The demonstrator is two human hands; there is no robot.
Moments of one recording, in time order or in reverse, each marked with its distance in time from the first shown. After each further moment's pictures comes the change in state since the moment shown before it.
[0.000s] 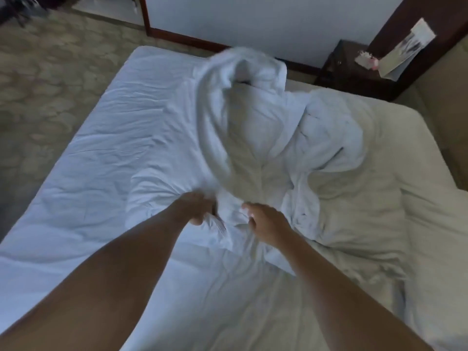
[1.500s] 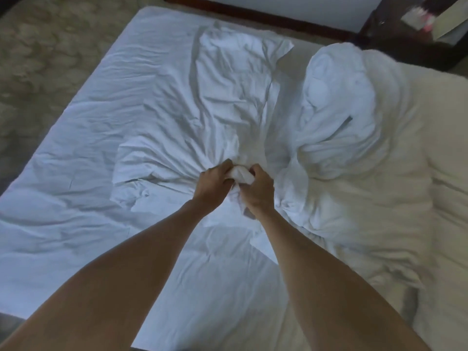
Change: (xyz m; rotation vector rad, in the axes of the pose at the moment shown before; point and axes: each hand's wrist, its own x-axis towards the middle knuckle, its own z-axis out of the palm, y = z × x) left_hand 0.066 0.121 0.012 -0.697 0.801 -0.189; right_hand 0.056 0.068 0.041 0.736 0.351 0.258
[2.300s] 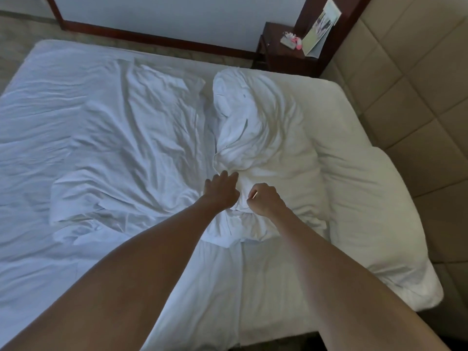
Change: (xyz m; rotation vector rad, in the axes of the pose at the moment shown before) left_hand -0.035 0.169 0.024 0.348 -0.426 0.210; right_hand -0.087 0.017 -0.184 -0.501 -0.091 0.357
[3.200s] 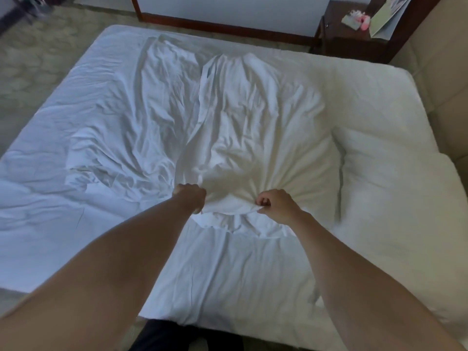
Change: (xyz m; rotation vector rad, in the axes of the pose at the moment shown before) left_hand -0.023 0.059 0.071 0.458 -0.459 -0.399; right_hand 0.075 0.185 -0.002 -0.029 -0.222 -0.588
